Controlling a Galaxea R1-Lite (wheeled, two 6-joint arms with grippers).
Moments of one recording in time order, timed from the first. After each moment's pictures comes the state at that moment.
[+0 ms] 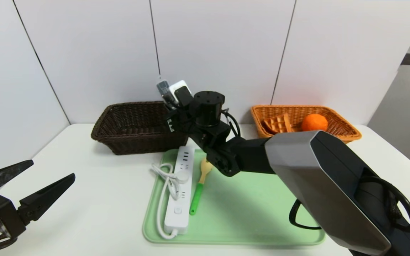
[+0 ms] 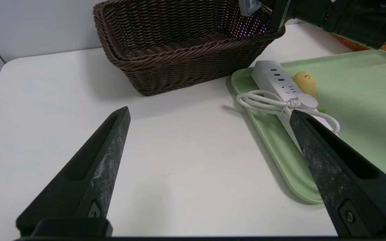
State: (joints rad) left arm -0.07 0.89 -0.31 -0.49 -0.22 0.00; right arm 0.76 2.52 -1.96 -0.69 -0.17 -0.30
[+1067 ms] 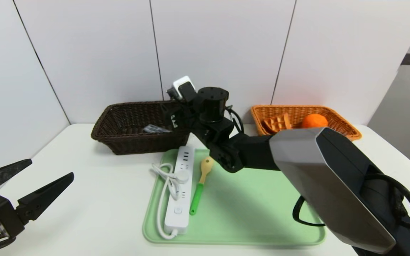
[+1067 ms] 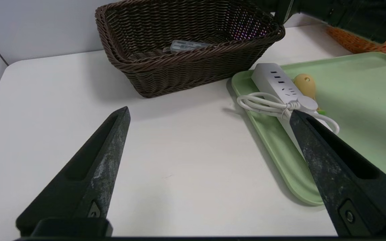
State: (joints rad) left arm -0.07 0.88 -0.32 -0.49 -0.22 0.00; right arm 0.73 2.49 -1.96 -0.68 -0.17 -0.31
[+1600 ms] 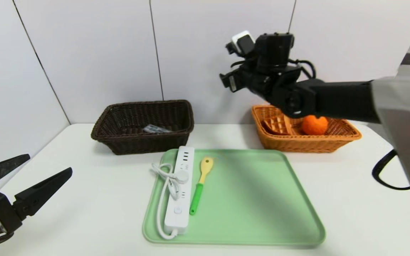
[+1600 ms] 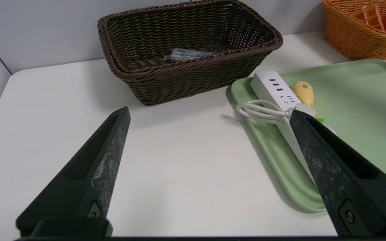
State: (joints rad) left arm -0.07 0.88 -0.34 -0.49 -0.22 0.00; right arm 0.48 2.21 -1.93 -0.27 -0.28 -0.38
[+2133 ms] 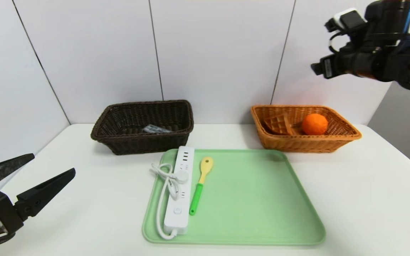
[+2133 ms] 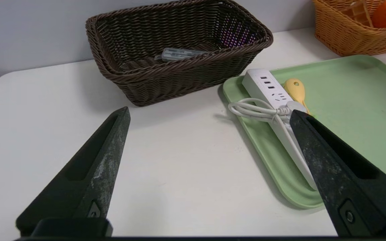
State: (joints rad) left arm -0.07 0.89 -0.35 -0.48 -0.26 0.00; right arm 0.12 1.87 -1.65 -0.10 -0.35 -0.40
